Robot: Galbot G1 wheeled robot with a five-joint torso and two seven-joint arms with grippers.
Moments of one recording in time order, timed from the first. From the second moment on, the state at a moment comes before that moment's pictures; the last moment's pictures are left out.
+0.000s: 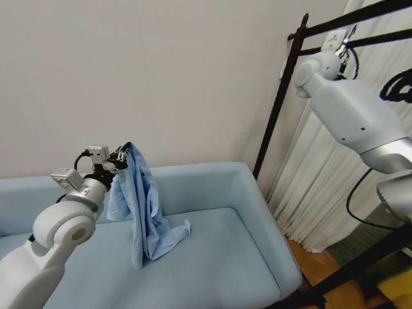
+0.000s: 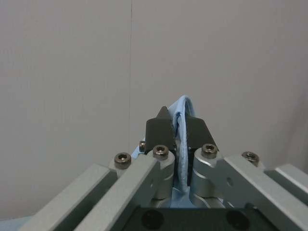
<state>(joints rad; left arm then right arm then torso) 0.90 -0.73 -0.57 -2.26 -0.97 0.35 -0.38 0.70 0.93 -0.52 1.04 1.24 -0.53 1.10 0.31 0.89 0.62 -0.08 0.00</state>
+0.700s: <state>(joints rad) 0.92 -0.74 -0.58 -2.28 -0.96 0.35 -0.38 0.65 0.85 -0.53 1.24 1.32 -0.53 1.18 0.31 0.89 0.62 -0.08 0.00</state>
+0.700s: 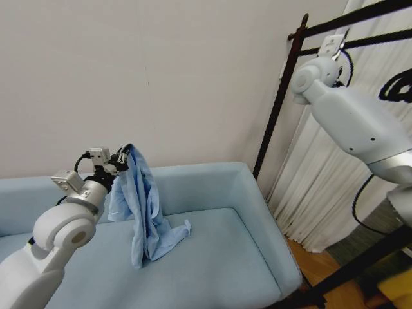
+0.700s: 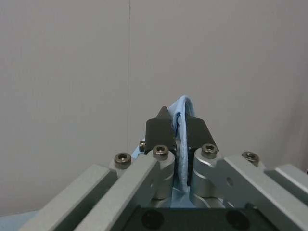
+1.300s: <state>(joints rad) 0.93 -0.74 -0.58 -2.25 -0.95 0.35 -0.38 0.53 0.68 -0.51 1.61 1.42 -0.52 1.19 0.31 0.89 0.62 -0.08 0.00</state>
